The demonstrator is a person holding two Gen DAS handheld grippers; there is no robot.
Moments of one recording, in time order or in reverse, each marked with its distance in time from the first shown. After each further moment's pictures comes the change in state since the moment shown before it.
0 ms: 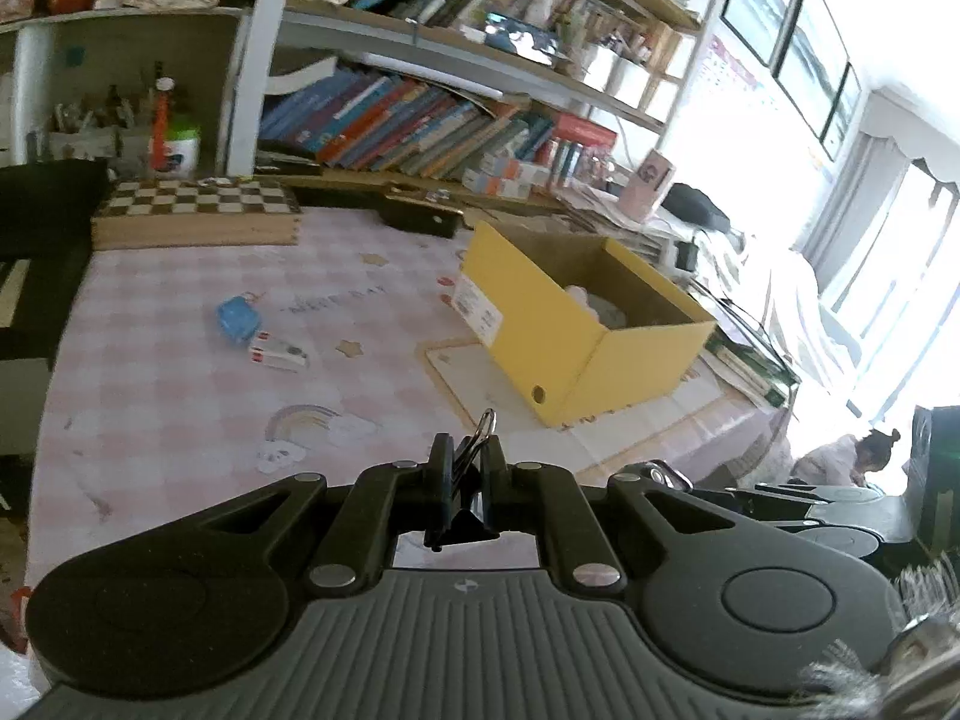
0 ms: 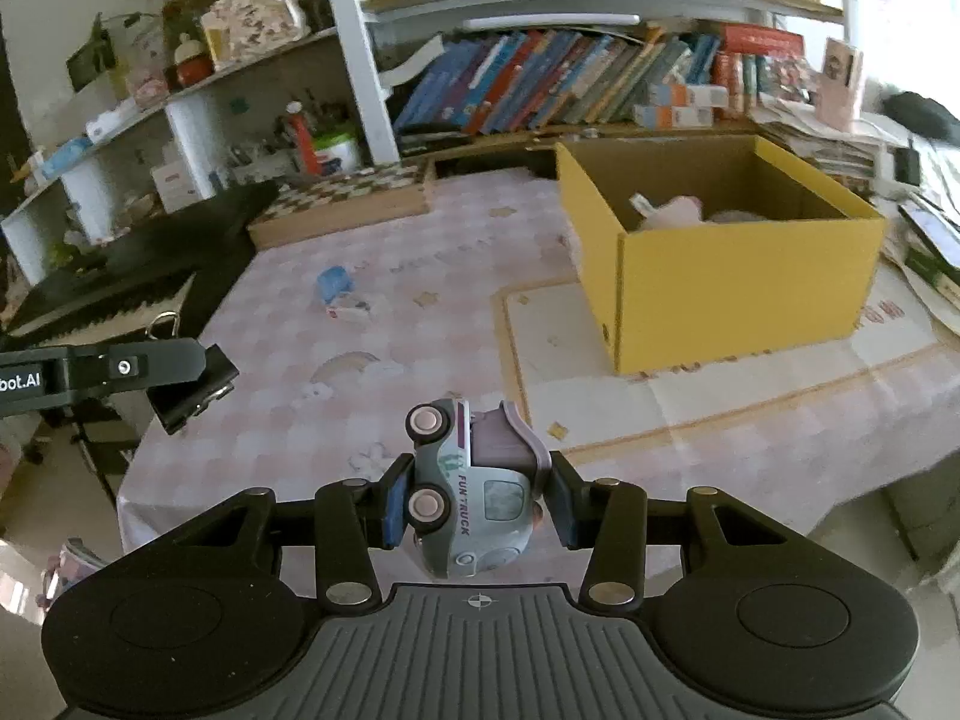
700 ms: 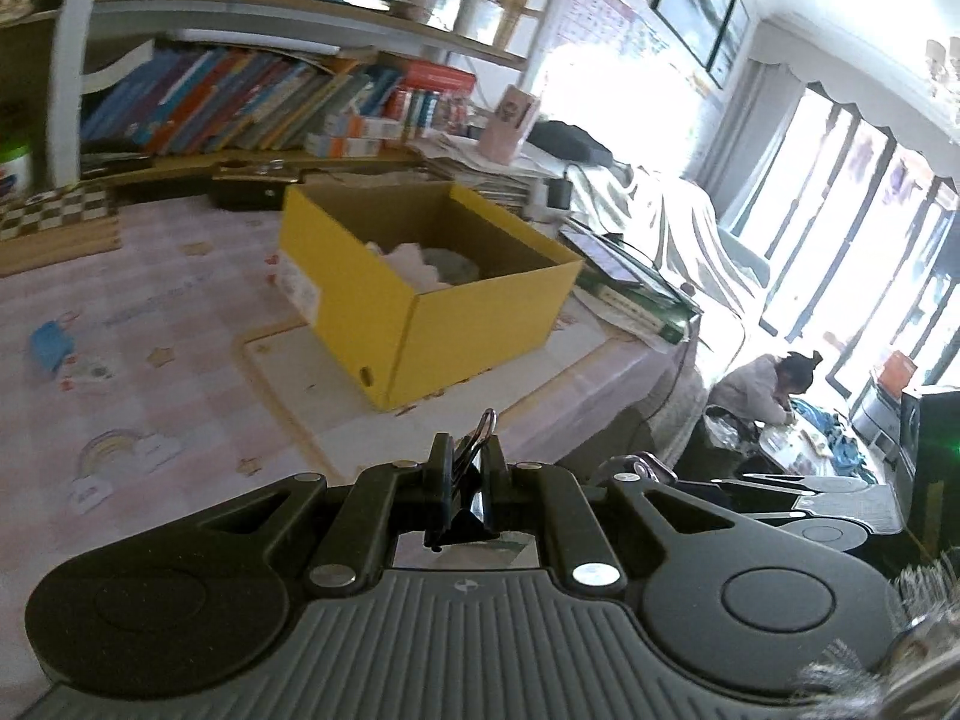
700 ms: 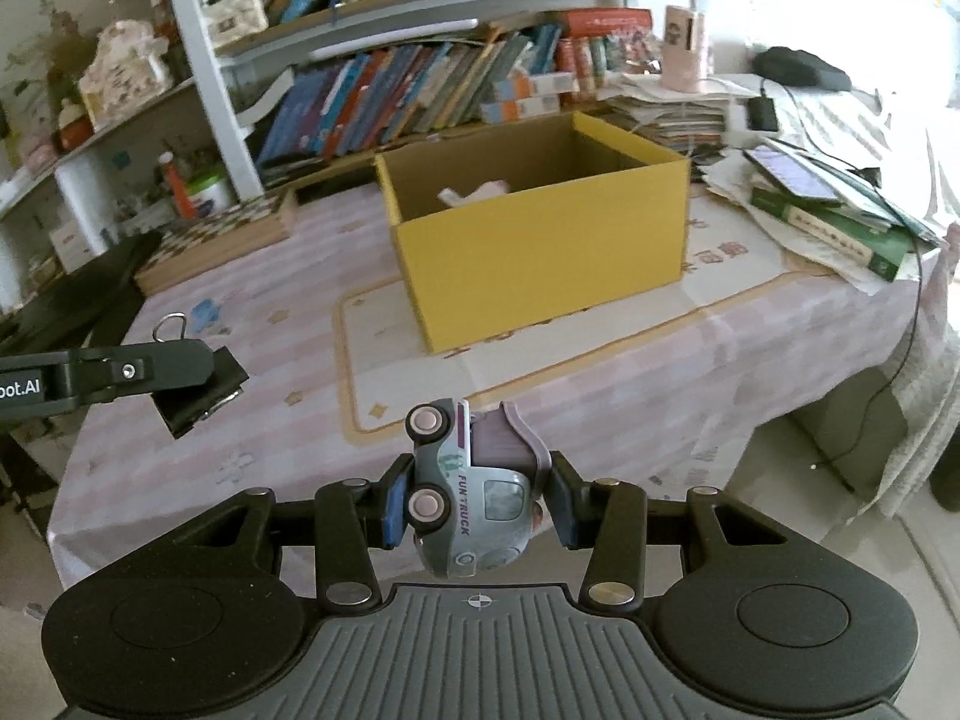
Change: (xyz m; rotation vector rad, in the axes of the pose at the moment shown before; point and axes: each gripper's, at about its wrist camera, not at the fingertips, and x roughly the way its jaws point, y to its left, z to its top) left arm 0.057 -0.086 0.005 0.148 0.084 -0.204; right arm -0.036 -0.080 -0.022 0.158 -0.029 -0.164
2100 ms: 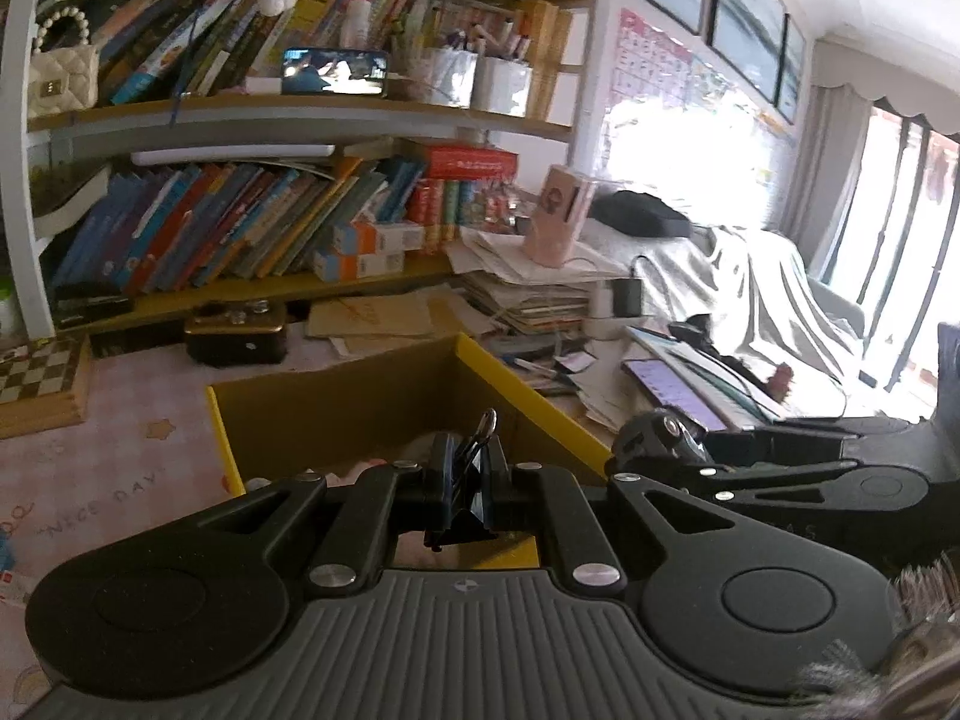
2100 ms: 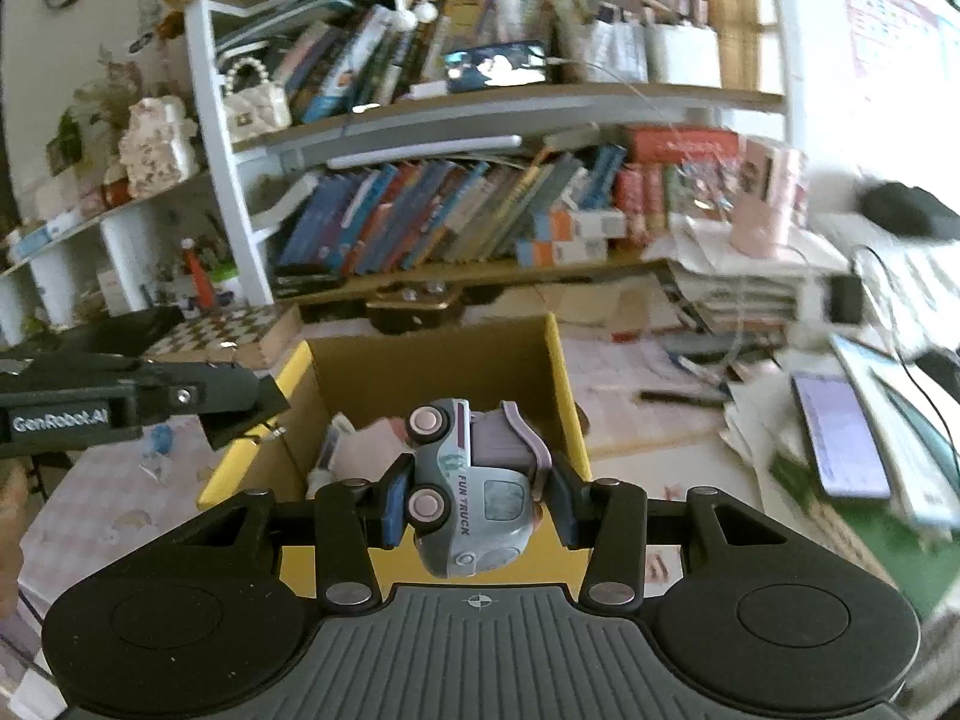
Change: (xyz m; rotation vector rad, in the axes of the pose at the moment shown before) left arm 0.151 -0.078 0.132 0.041 -0.151 0.229; right arm 0.083 -0.138 0.181 -0.232 -0.161 0.237
